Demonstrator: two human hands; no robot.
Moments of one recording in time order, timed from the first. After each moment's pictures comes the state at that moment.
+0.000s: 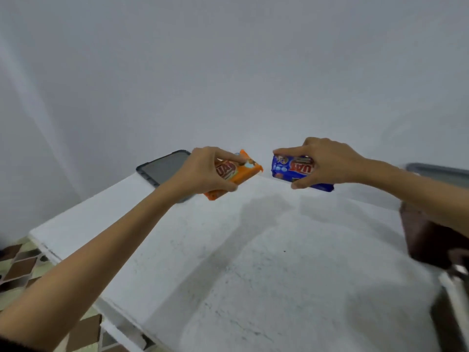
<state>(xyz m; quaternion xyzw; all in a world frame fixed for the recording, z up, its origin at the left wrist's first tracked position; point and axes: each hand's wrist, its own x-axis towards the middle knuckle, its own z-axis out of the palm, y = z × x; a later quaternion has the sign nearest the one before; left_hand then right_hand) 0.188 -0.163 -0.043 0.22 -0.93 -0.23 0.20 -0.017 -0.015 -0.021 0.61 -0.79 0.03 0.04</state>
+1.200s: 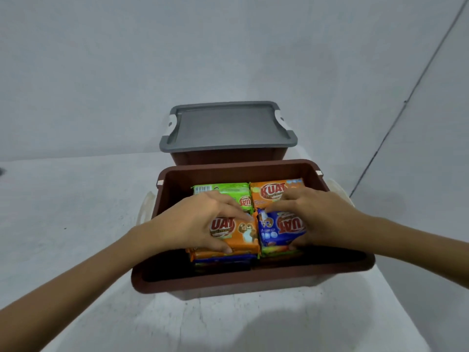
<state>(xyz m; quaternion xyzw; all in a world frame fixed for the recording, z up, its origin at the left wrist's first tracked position) 0.010 0.202 -0.115 -0.21 -0.97 -0.11 -0.06 -0.058 0.422 -0.093 0.45 -0.88 -0.07 -0.10</state>
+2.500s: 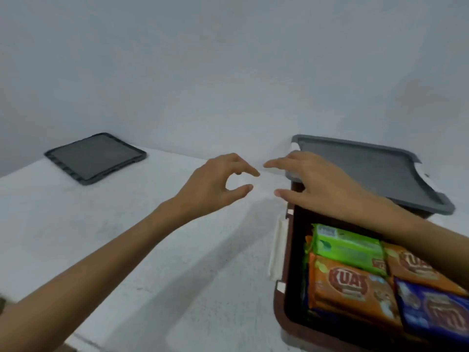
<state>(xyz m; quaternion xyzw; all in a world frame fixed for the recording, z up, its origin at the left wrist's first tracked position) 0.071 0.044 -0.080 0.07 -0.95 -0.21 0.23 -0.056 0.207 -0.047 0.59 -0.80 0.13 0.05</state>
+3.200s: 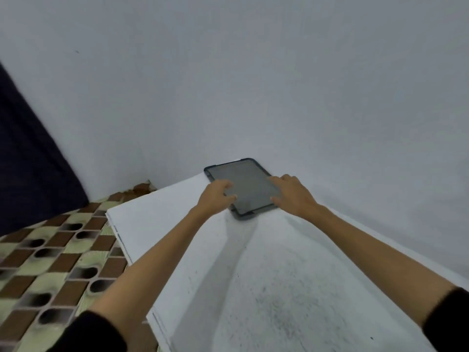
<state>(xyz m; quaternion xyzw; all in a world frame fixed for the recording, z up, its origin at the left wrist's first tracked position) 0.240 -0.319 -0.140 0.49 -0.80 -0.26 0.22 0.042 -0.257 -0.131 0.68 -0.72 0.14 -0.03</state>
